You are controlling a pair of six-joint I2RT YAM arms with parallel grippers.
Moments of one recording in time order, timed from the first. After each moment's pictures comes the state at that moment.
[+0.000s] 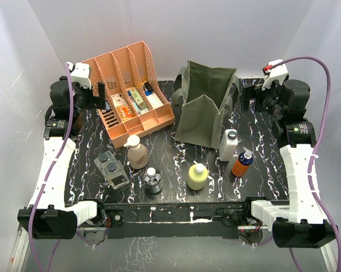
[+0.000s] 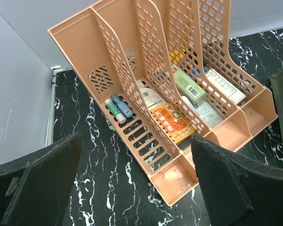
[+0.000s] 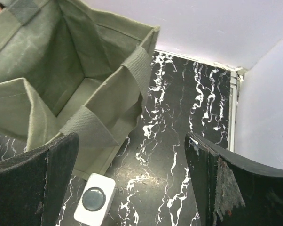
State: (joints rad) left arm -0.01 1.15 1.28 -0.39 0.07 0.15; right arm -0.03 1.05 1.33 -0.53 -0.21 -0.16
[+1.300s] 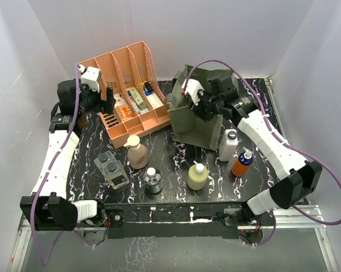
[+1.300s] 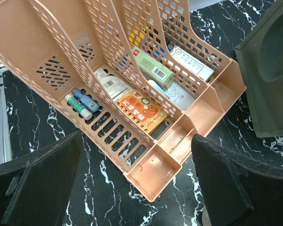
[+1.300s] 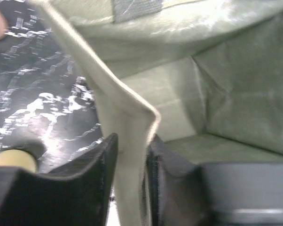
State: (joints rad) left arm -0.01 1.22 1.24 -0.39 0.27 0.17; right arm 0.47 1.47 1.55 -0.78 -0.22 -0.58
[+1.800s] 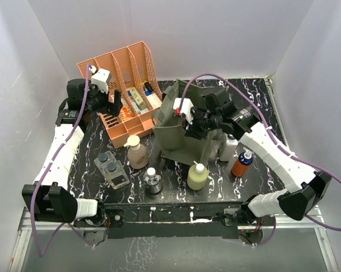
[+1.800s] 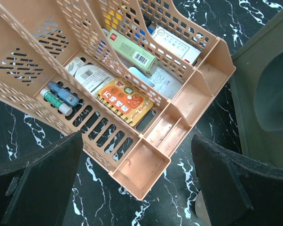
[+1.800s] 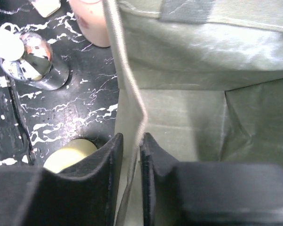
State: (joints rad) left arm -0.06 1.30 1.26 -0.44 0.29 0.20; right arm 0.63 1.35 1.49 -0.87 -0.43 -0.58
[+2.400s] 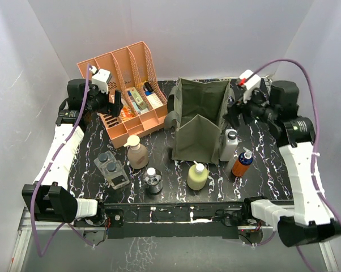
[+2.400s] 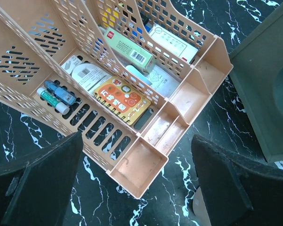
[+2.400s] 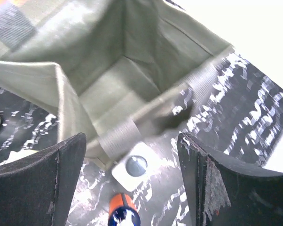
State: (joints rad) left arm -0.06 1.30 1.27 -0.45 0.30 0.19; right arm 0.16 1.13 1.46 -0.84 -0.50 -0.41
